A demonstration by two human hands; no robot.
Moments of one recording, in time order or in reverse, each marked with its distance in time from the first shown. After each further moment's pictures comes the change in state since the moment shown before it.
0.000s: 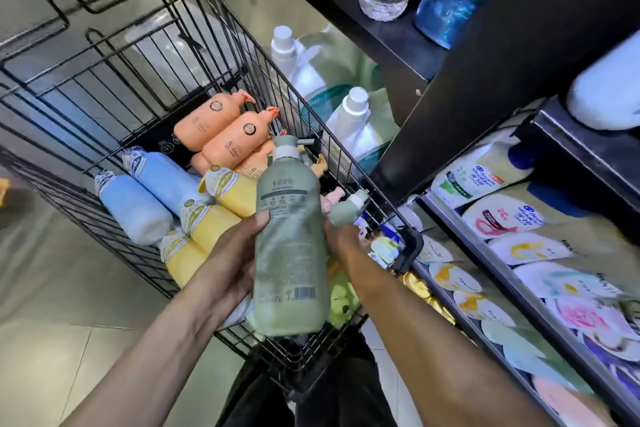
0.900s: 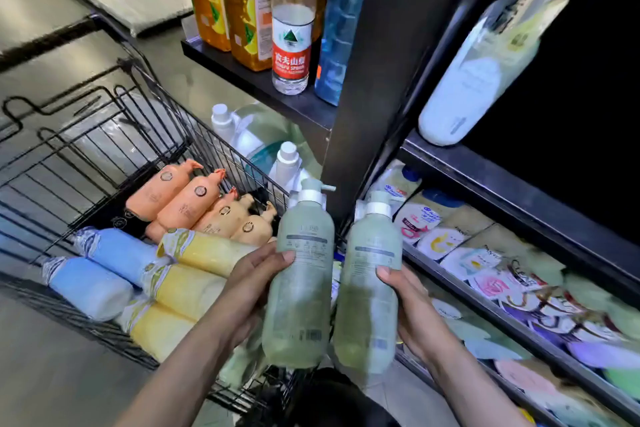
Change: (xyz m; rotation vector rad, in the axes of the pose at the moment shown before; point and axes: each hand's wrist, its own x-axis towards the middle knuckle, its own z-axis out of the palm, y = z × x) left_hand -0.020 -0.010 0.060 0.313 -0.196 0.078; right_hand -0.178 0.051 -0.150 0.746 -0.233 -0.405
